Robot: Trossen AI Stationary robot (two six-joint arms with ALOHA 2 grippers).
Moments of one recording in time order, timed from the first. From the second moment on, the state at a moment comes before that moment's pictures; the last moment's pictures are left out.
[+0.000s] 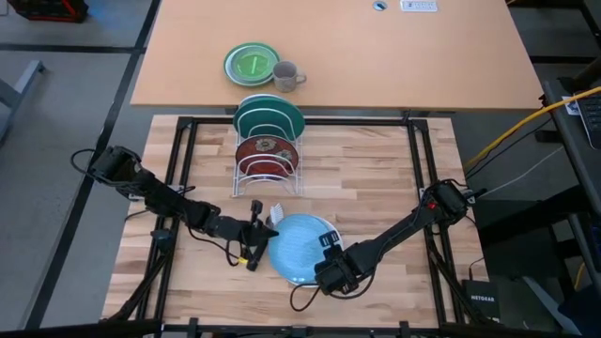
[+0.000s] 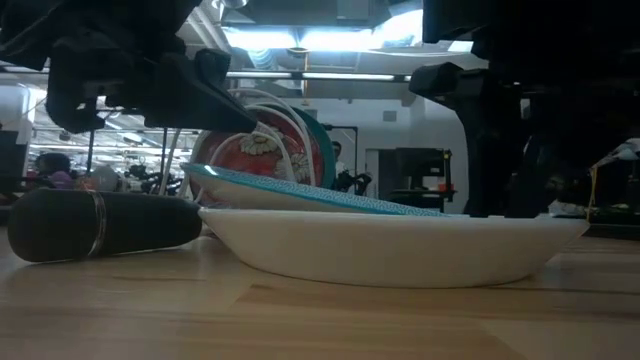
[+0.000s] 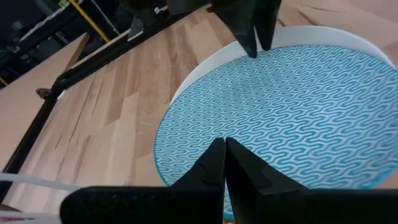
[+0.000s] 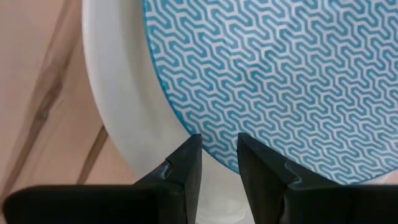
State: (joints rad) left arm -0.41 1.49 0.51 0.53 -0.43 0.30; right arm 0.56 2.02 1.42 -0.80 0.26 0.09
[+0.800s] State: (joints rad) left arm -0.41 1.49 0.51 0.37 -0.39 -0.73; right arm 0.56 2.01 1.42 -0.80 0.26 0.10
